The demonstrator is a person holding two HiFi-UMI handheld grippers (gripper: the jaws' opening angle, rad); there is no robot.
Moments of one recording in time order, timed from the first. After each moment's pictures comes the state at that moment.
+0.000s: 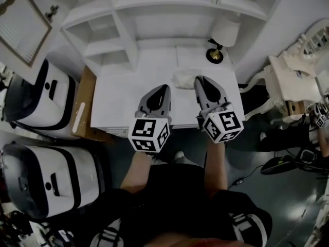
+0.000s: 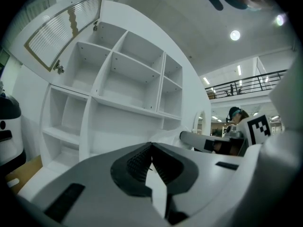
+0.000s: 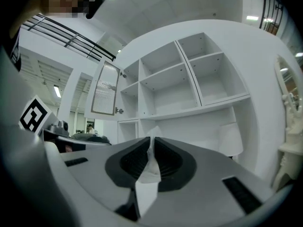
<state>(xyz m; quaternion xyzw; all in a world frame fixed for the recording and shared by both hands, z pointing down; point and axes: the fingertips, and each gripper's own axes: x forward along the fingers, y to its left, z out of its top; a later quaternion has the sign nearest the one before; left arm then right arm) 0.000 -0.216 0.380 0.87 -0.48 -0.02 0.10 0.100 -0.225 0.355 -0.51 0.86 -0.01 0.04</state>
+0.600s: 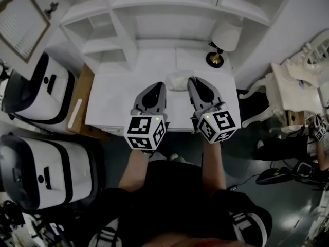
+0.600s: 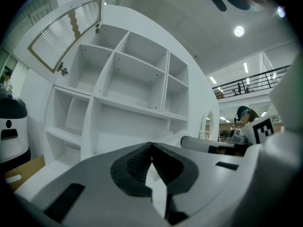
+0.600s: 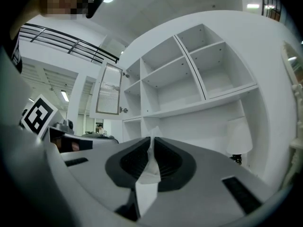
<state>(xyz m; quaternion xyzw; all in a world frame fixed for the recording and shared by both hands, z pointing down) 0.016 -0.237 0.383 0.85 -0.52 -0.03 0.10 0.108 -0.244 0.368 -0.46 0.88 -0.03 0.04</state>
